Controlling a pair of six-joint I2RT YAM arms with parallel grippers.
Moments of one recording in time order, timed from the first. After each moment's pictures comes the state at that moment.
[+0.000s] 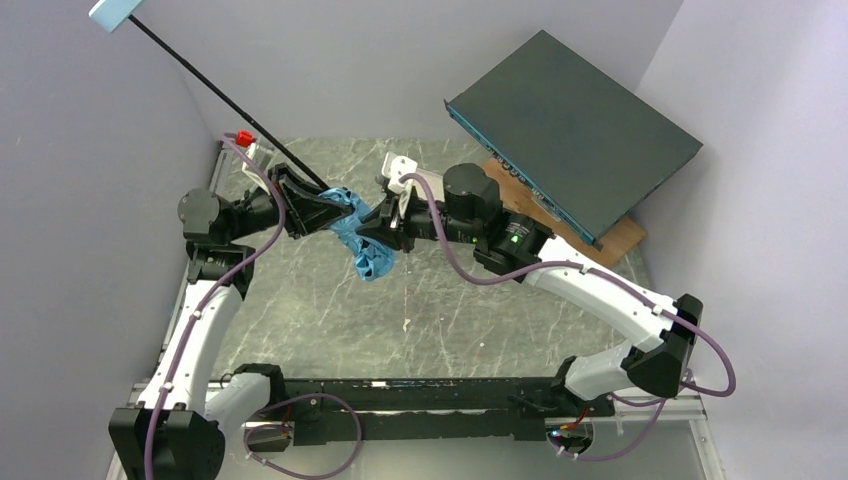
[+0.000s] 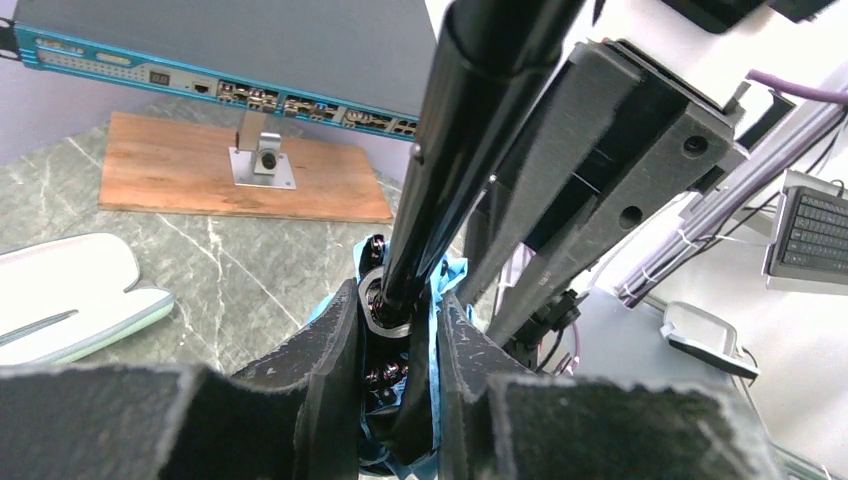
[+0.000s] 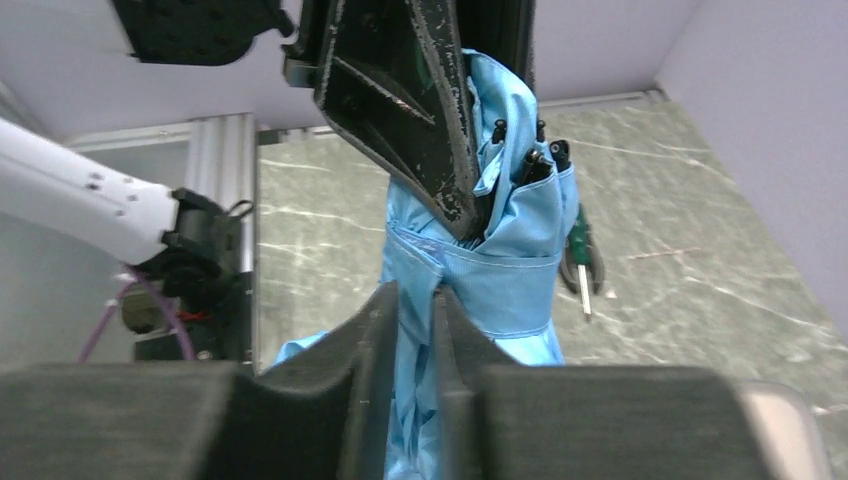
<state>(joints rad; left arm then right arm) -0.05 0.97 0.87 0.54 1.18 -0.79 0.96 1.39 1.43 -0.17 -0.44 -0.09</state>
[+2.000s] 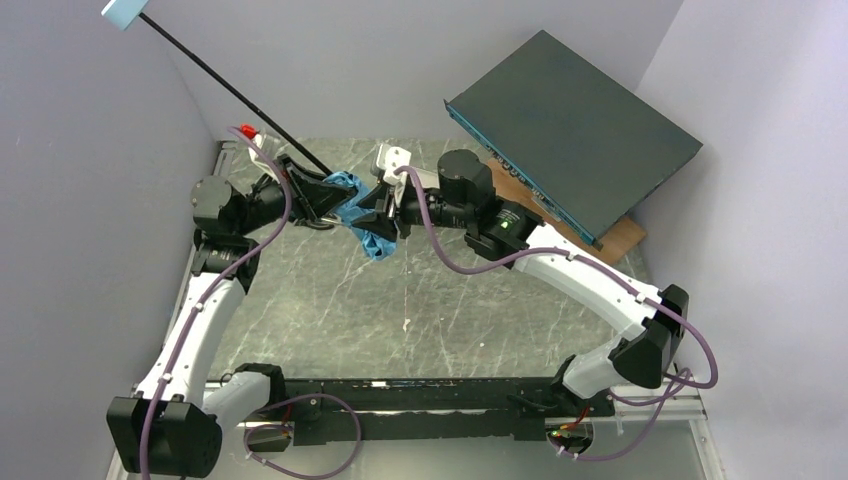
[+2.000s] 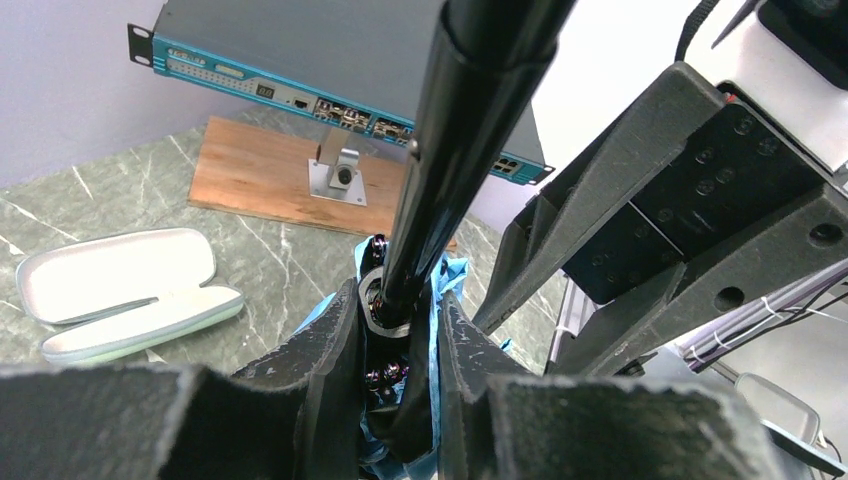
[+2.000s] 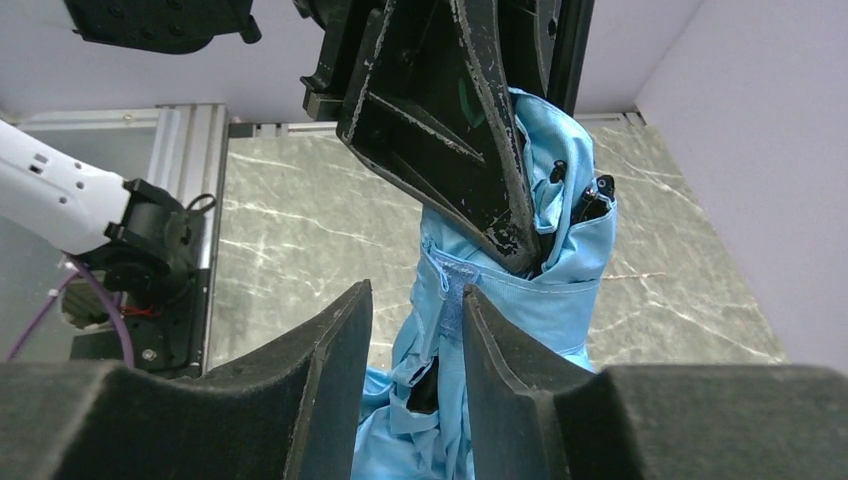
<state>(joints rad) -0.09 1.01 0.91 0.37 0.96 -0.62 0.91 1.46 1.48 -0.15 -0.49 -0.18</state>
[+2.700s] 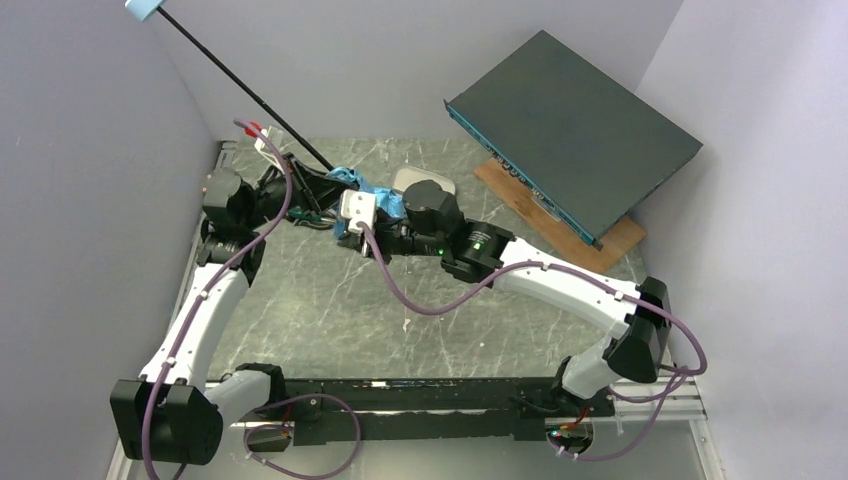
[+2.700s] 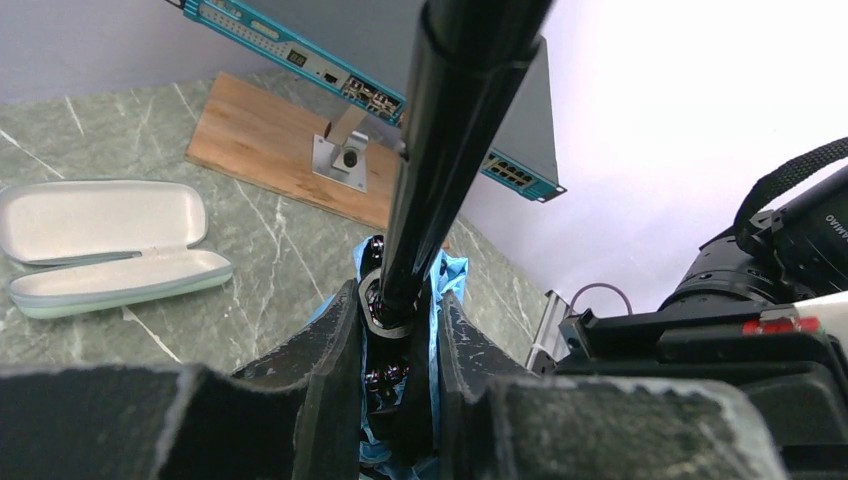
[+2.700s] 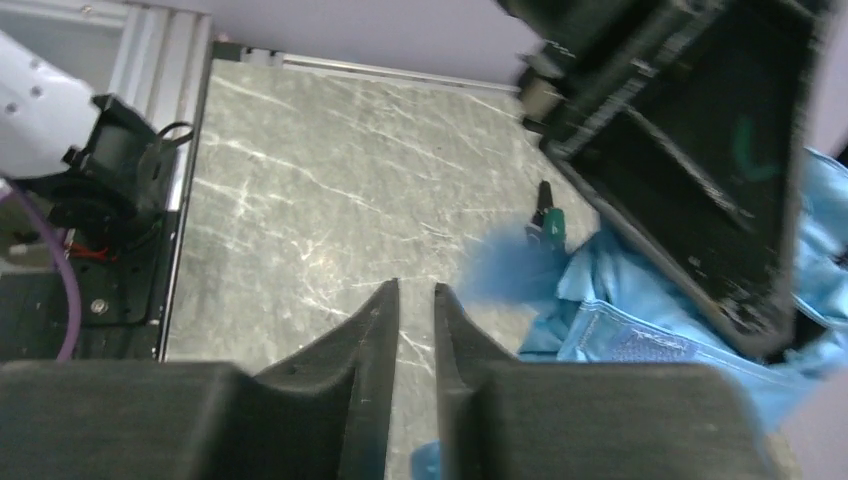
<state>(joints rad) -0.09 1.07 0.92 0.31 0.89 -0.70 1.05 1.50 1.42 -0.12 -0.32 -0.38</state>
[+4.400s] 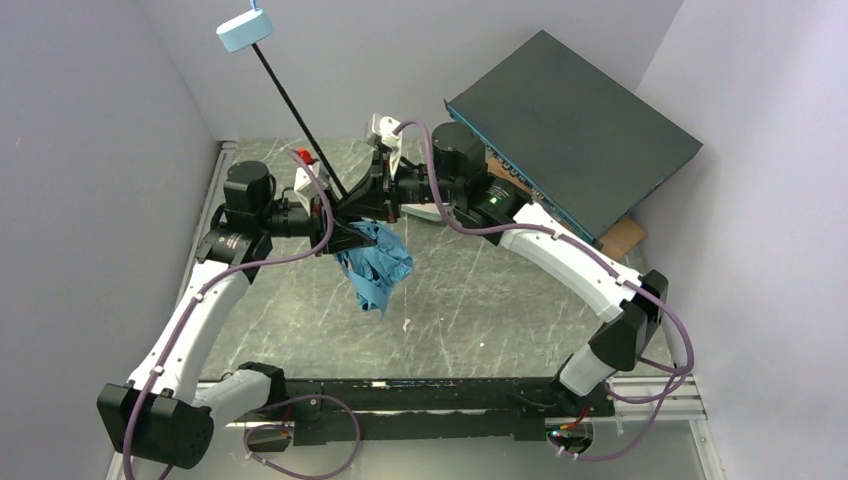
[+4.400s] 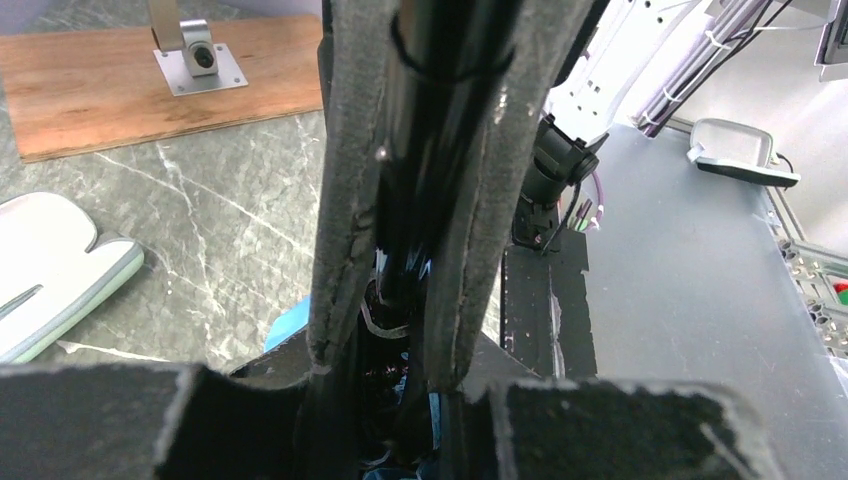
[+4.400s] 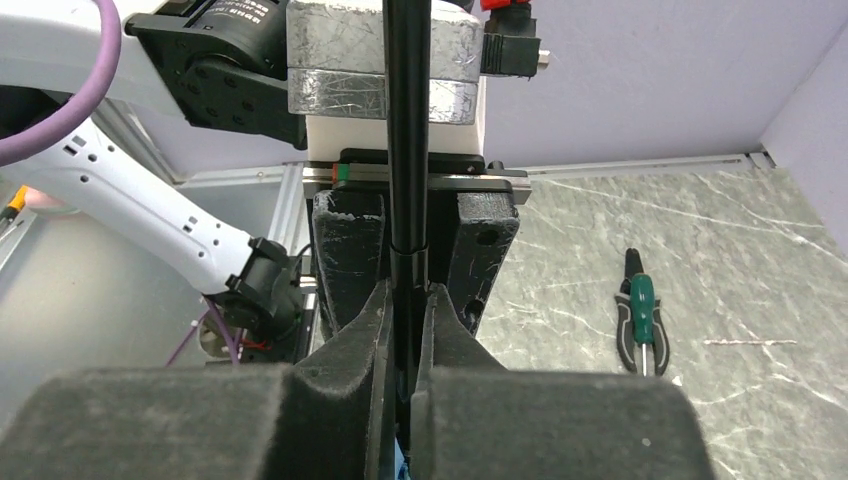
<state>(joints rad) -0.22 1.07 1.05 -0.22 1.25 0.02 0.85 1.59 1.66 -0.13 -0.71 0.02</state>
